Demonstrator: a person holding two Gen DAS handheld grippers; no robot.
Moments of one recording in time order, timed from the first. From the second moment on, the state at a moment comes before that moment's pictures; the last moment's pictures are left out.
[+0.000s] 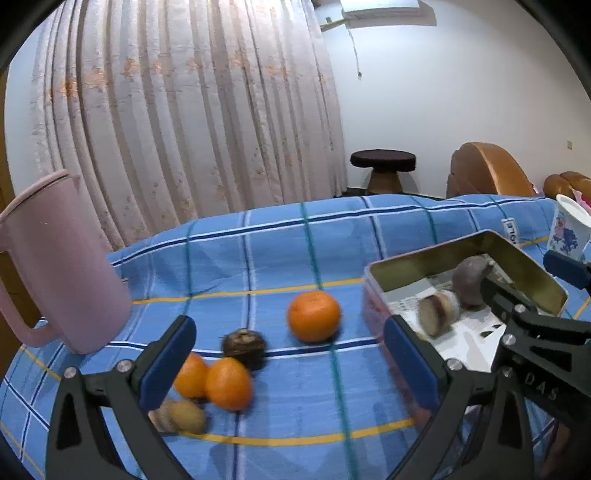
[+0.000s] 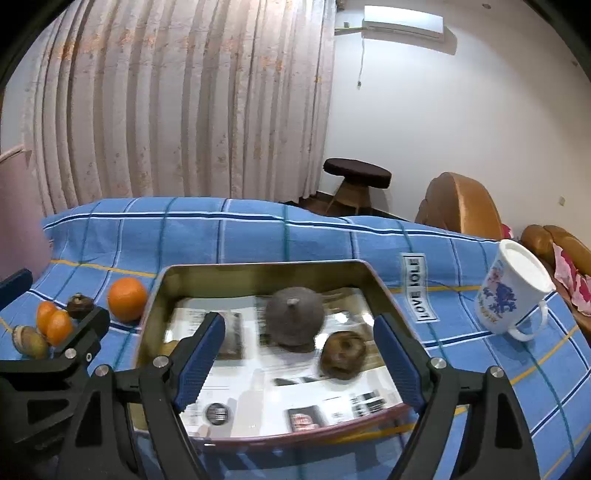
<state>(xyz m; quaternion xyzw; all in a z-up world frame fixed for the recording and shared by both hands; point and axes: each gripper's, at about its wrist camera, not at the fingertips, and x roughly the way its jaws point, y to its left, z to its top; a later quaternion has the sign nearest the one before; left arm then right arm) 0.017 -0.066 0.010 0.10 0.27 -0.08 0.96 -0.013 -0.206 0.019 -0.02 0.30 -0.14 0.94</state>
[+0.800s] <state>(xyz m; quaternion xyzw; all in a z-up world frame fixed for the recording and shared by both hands) 0.027 0.034 0.002 0.09 0.27 -0.03 0.96 0.007 -0.107 0.012 -0.03 0.32 -0.10 0.94</state>
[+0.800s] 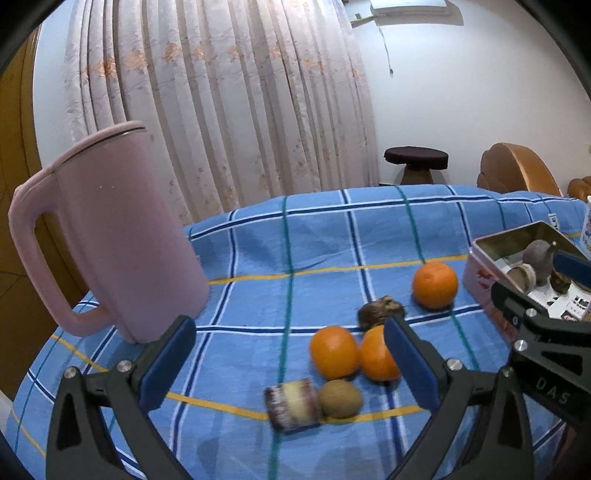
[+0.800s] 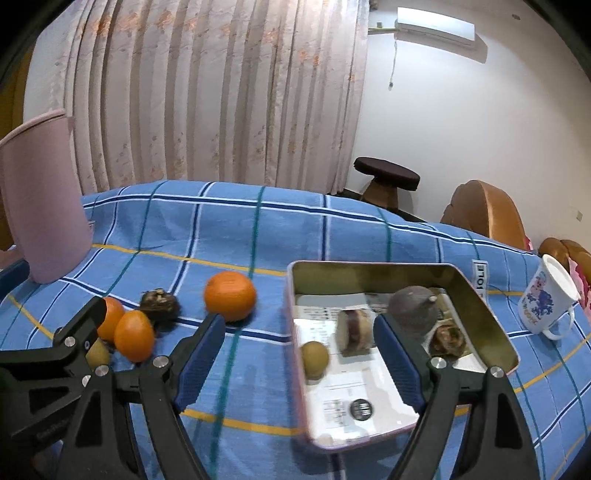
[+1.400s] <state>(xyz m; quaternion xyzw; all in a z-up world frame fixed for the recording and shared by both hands) 0.036 0.081 -0.003 0.09 0.30 0.00 0.95 0.018 -0.070 0.001 -0.04 0.34 -0.06 0.94</state>
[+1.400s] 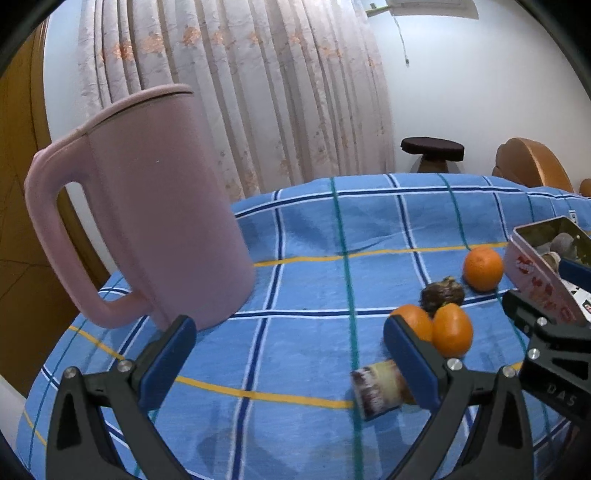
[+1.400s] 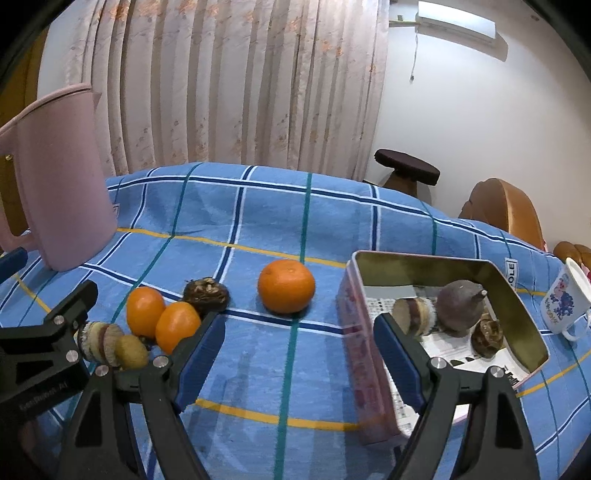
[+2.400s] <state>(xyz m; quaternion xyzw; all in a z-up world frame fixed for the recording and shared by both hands) 0.047 0.137 -0.003 0.10 0.33 0.00 0.94 0.017 -0.015 -0.022 0.03 0.41 0.15 0.90</state>
